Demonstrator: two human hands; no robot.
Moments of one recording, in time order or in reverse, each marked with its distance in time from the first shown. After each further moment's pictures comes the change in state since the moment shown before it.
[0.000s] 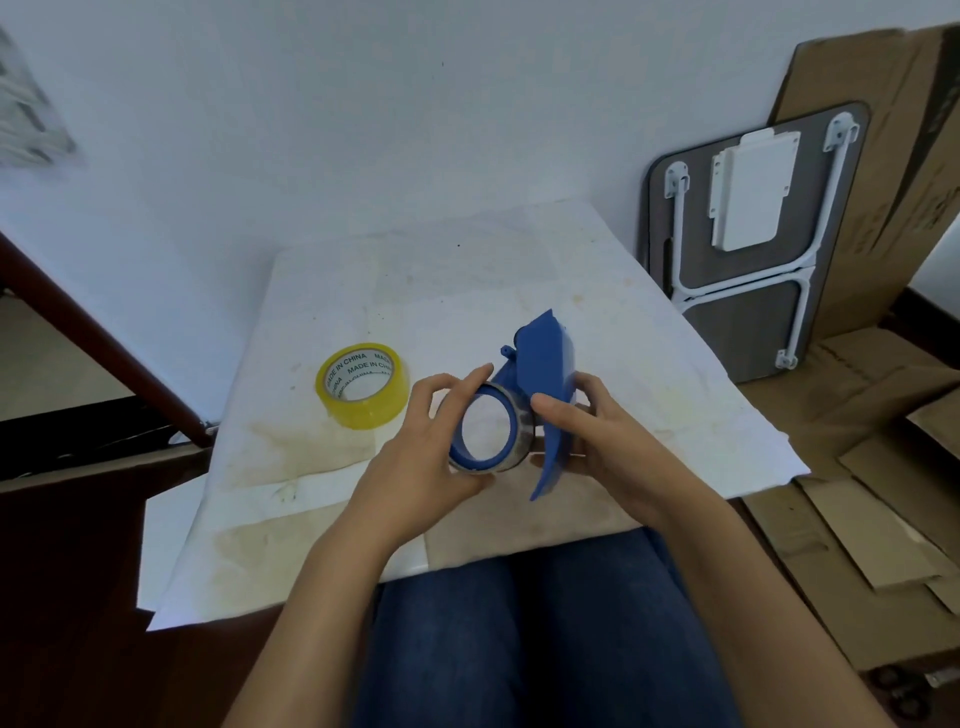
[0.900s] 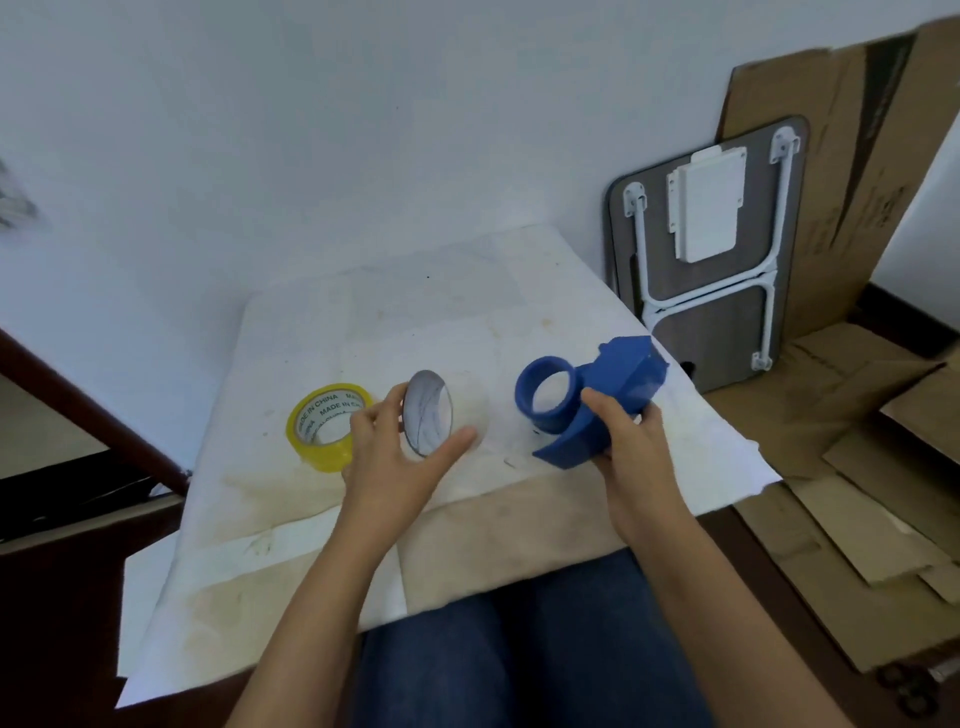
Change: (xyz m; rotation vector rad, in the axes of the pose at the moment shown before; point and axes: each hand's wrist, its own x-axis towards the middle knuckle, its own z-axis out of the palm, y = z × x) left_hand 0.030 0.005 0.006 -0.240 0.247 -0.309; right_hand 0.012 0.013 -0.027 0.431 0.584 -0.140
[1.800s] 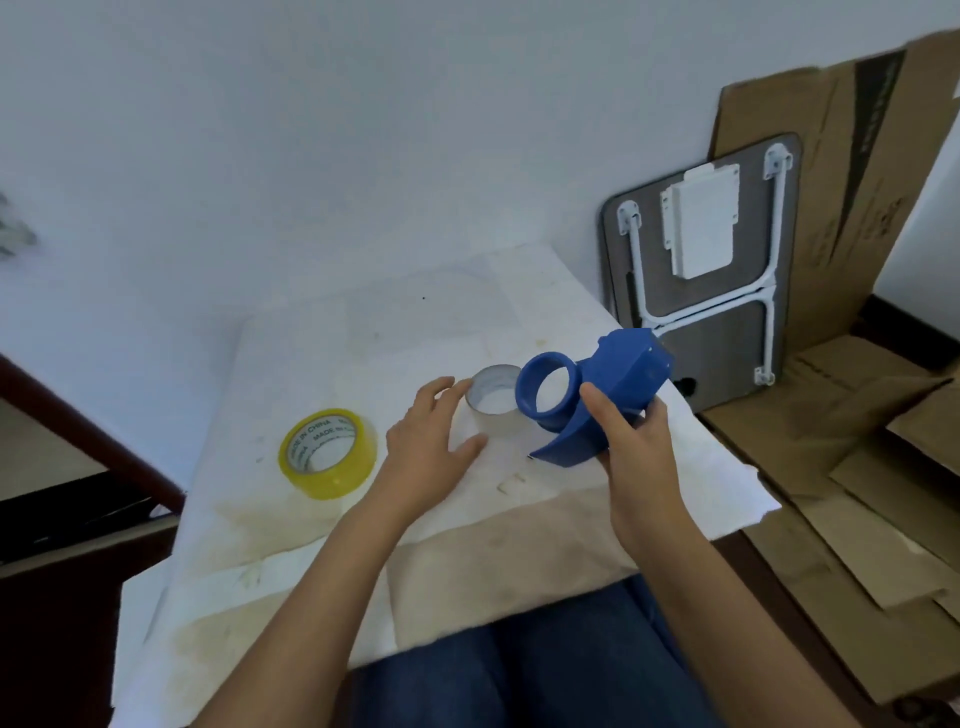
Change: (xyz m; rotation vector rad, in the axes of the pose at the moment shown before) left_hand 0.049 0.022 0.029 0.306 -0.198 0.278; right_hand 0.008 -0.020 0.002 -0.031 -0.019 -0.121
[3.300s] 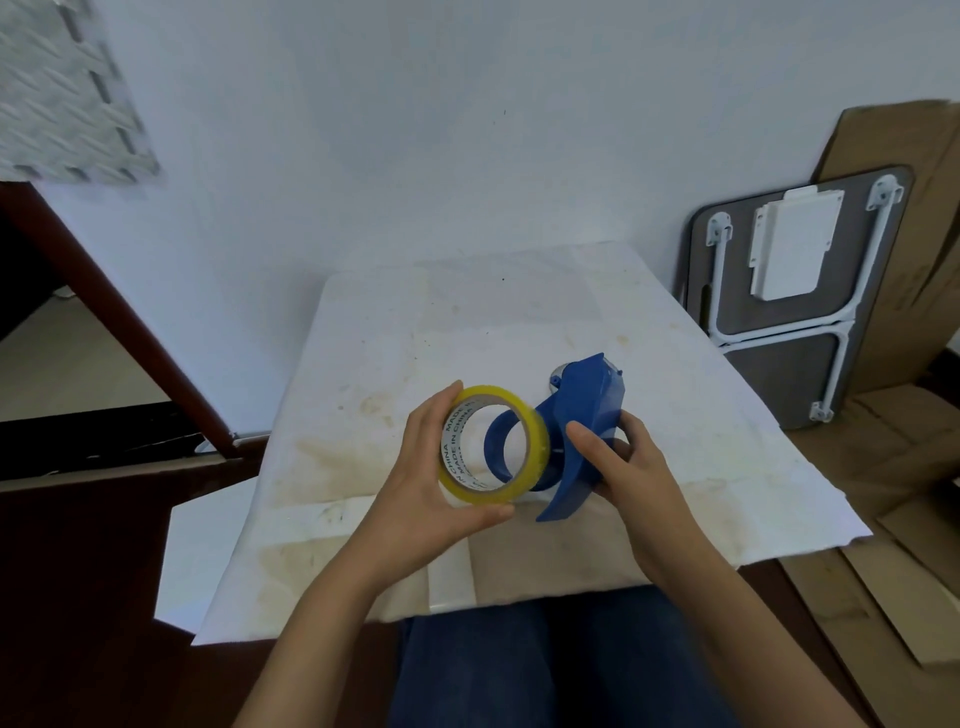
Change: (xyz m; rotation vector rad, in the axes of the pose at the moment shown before) left_hand -0.105 -0.057 -0.045 -0.432 0.076 -0.009; right_hand -0.051 0.034 0.050 -0.346 -0.384 0.025
